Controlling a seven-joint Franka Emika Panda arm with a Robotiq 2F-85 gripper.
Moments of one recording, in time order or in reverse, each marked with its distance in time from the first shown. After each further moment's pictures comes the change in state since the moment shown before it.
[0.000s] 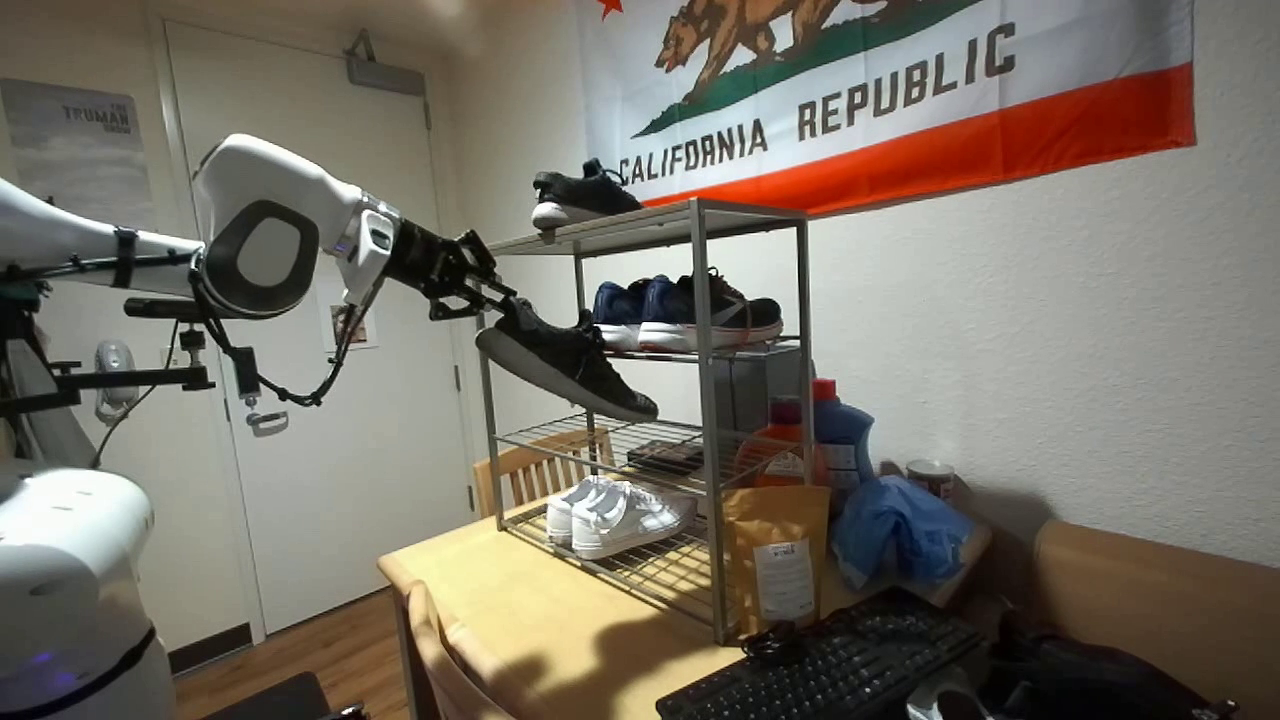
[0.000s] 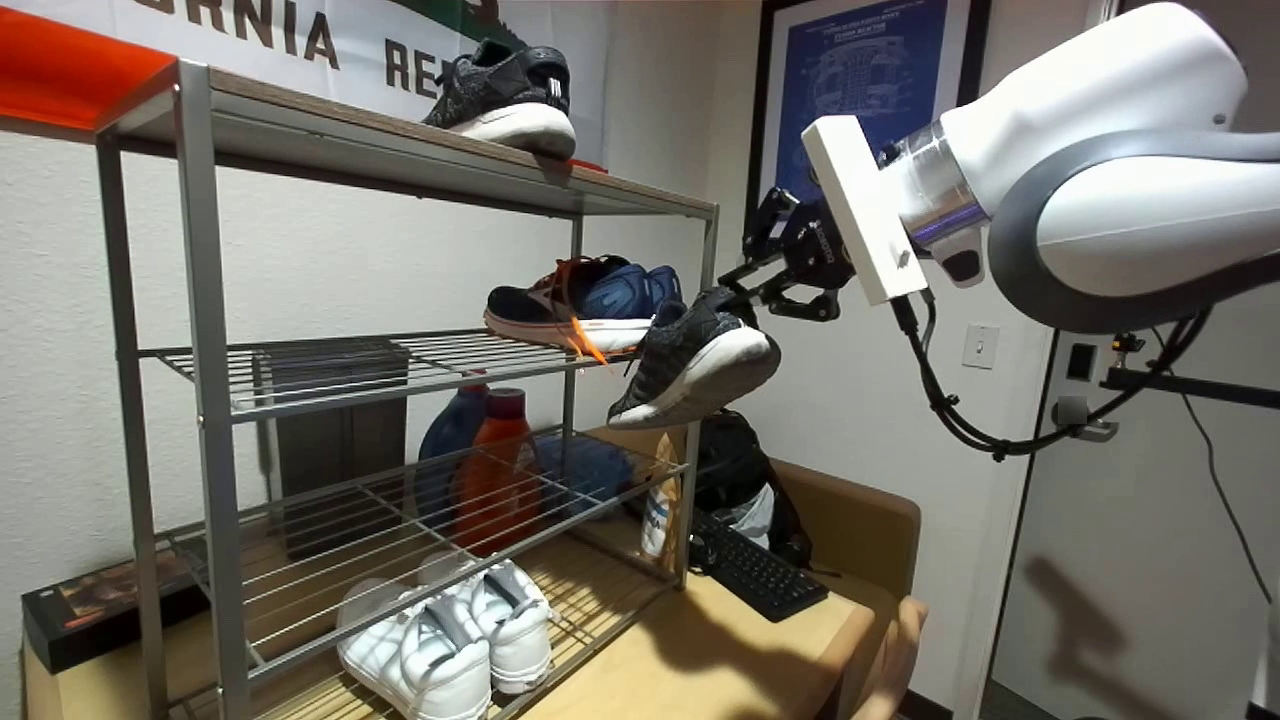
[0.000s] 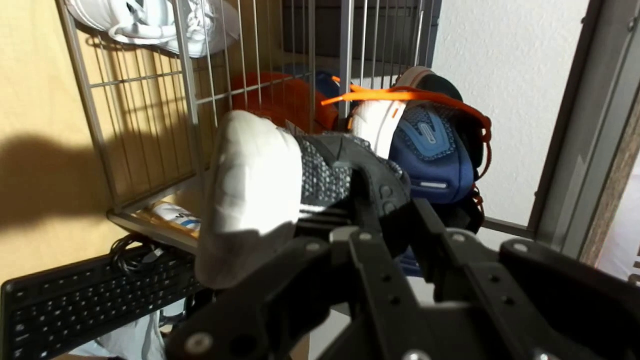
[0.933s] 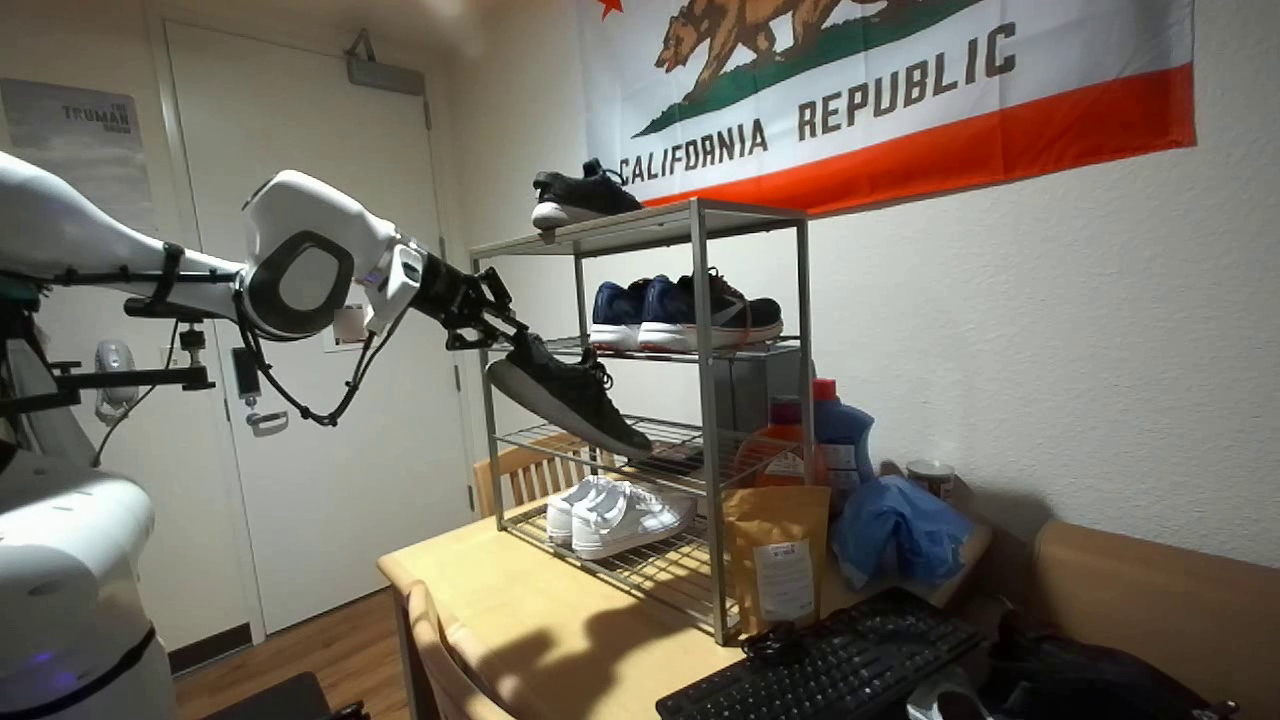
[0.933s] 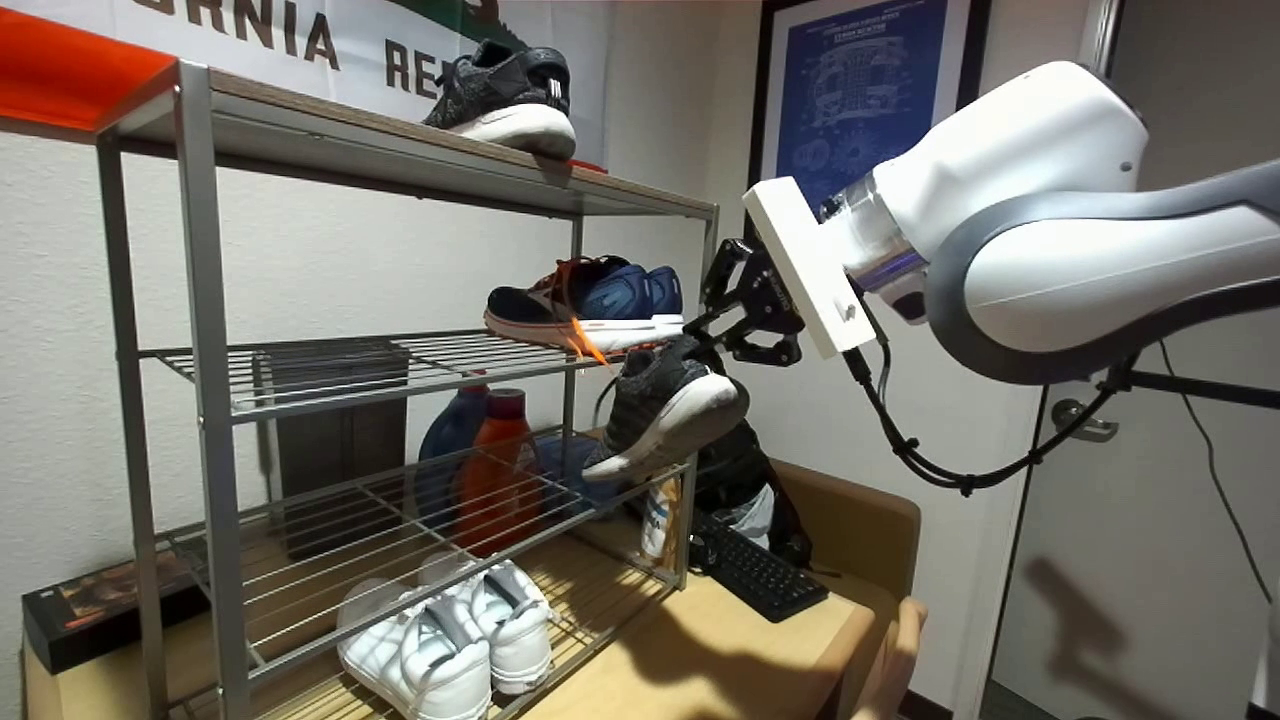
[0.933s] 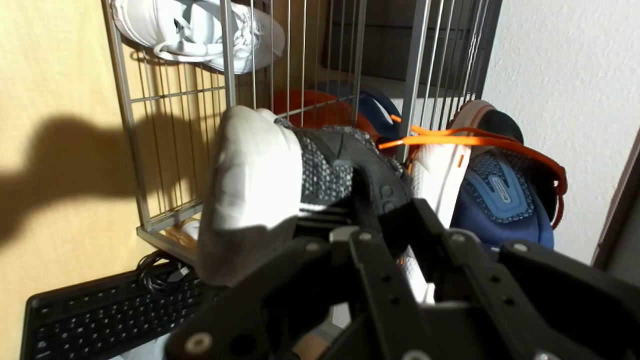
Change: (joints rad) arm -0.002 0.135 0.054 0.003 0.003 0.054 0.000
